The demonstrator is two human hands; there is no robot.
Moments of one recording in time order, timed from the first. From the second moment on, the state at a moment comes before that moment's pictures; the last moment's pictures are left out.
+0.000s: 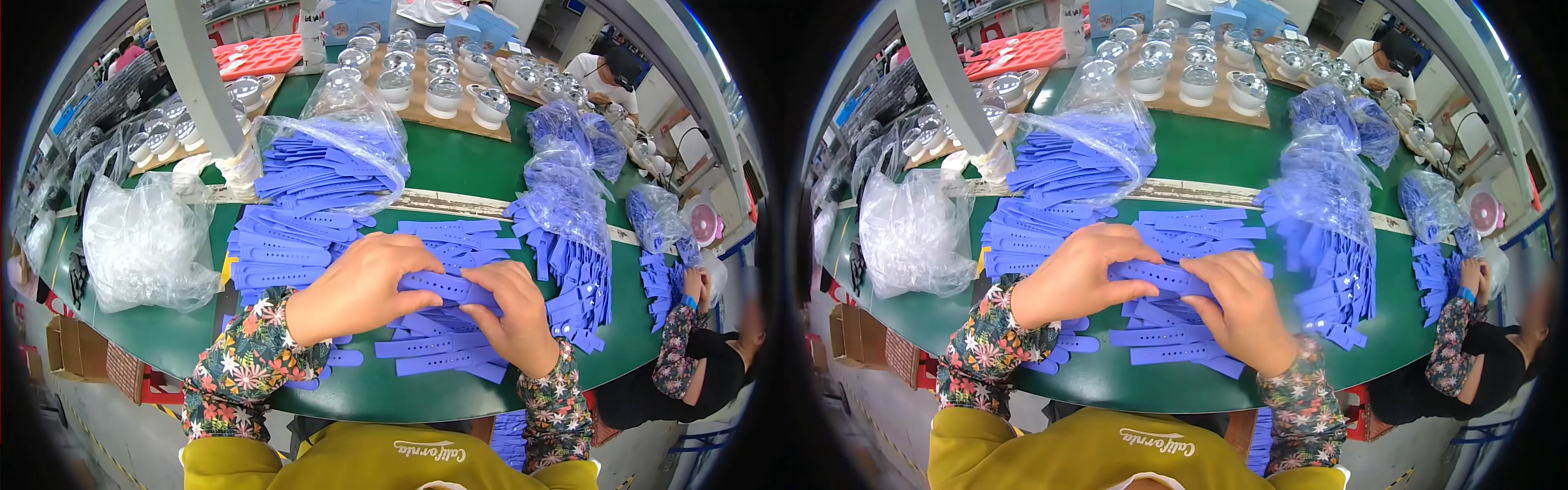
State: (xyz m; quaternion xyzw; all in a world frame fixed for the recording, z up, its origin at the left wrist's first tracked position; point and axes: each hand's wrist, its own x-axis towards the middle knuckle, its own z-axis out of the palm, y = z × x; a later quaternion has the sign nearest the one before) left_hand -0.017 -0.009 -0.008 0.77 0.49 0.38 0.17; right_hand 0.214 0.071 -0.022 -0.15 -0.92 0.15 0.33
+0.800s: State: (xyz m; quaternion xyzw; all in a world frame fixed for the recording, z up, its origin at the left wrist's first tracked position) left_hand -0.035 -0.027 0.020 0.77 0.54 0.35 -0.03; right_hand 0.207 0.084 -0.033 -0.25 -0.91 0.09 0.32
